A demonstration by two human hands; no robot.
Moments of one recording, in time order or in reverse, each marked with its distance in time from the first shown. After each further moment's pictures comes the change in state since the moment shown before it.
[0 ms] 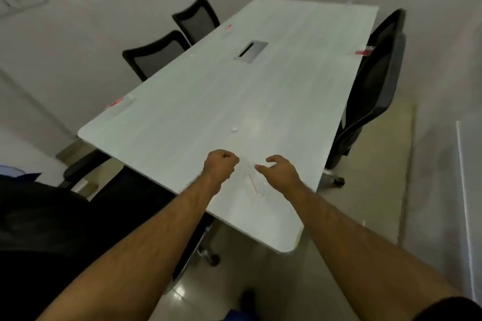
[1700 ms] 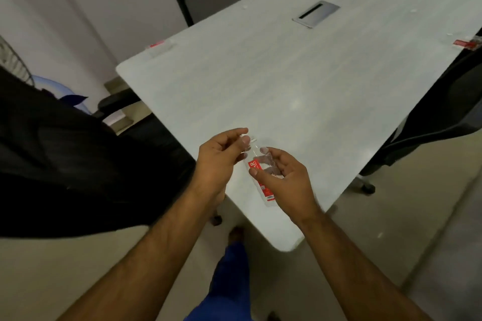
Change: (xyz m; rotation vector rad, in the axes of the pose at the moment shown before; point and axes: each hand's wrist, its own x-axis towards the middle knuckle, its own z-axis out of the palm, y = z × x) left_hand -0.068 0.010 0.008 -0.561 0.245 0.104; right_hand -0.049 -0.019 -0.015 0.328 -0.320 -0.309
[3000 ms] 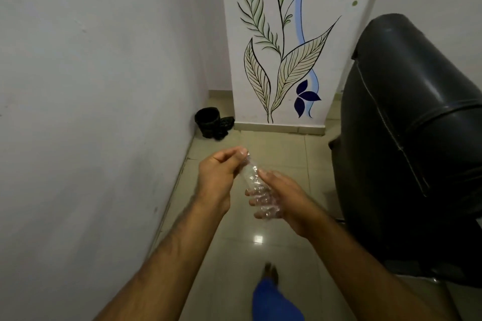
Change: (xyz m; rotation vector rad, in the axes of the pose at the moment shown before) left_hand -0.285 0.031 -0.669 -0.424 0.869 0.163; right_hand -0.263 -0.090 0.645 -0.059 -1.131 0.308
